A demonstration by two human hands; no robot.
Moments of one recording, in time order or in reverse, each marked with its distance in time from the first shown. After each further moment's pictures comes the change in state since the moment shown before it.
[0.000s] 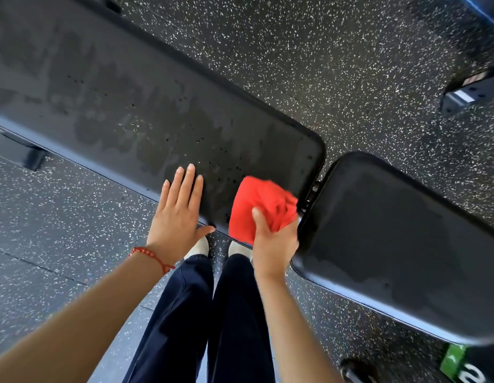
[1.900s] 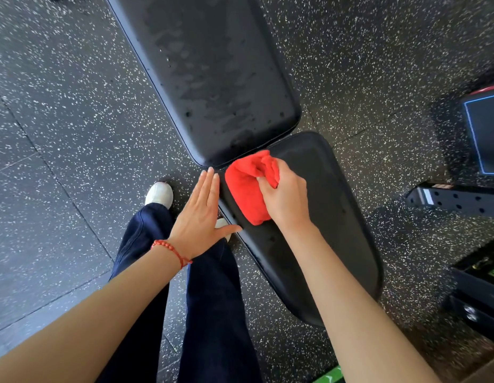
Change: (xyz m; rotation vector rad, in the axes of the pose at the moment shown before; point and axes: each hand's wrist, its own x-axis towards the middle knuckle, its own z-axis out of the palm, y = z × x) left_hand -0.061 0.272 0.046 -0.526 0.167 -0.489; right_hand 0.101 -0.013 -0.163 -0.792 -0.722 -0.898
